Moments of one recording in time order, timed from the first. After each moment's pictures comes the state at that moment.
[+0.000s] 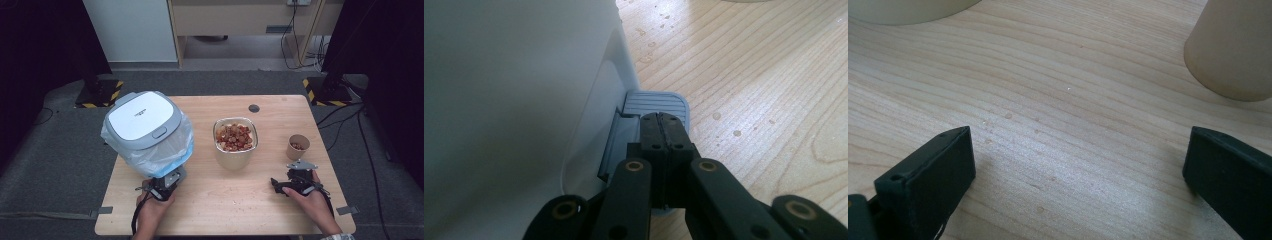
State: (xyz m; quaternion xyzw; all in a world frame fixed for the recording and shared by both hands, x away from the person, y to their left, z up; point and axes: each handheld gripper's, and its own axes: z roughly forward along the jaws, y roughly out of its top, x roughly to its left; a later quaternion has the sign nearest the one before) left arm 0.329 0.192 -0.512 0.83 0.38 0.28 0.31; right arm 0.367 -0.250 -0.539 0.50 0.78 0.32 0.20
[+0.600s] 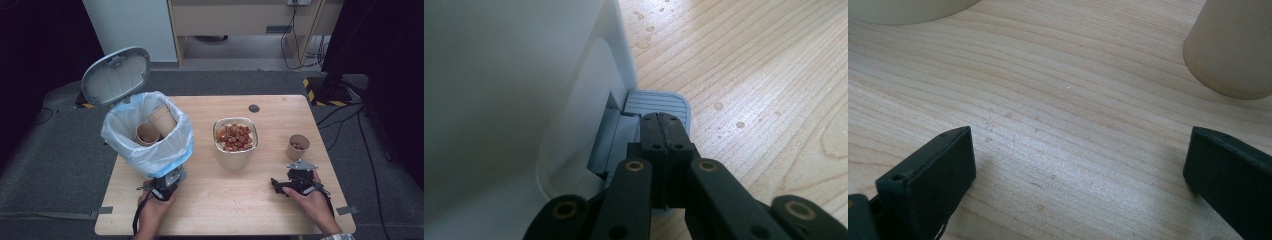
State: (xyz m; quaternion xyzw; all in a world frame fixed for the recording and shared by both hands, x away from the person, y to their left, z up) left arm 0.332 0.191 -0.520 0.83 0.40 0.26 0.30; right arm 0.366 -0.251 -0.539 0.50 0.78 0.32 0.20
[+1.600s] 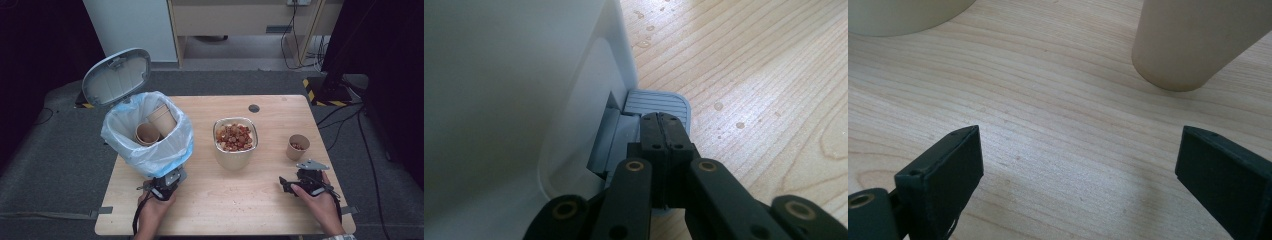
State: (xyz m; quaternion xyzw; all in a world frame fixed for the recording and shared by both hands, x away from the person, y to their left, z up) left arm 0.333 0.191 -0.520 0.83 0.40 0.26 0.30; right arm 0.358 -0.272 -0.523 0.51 0.77 0.32 0.22
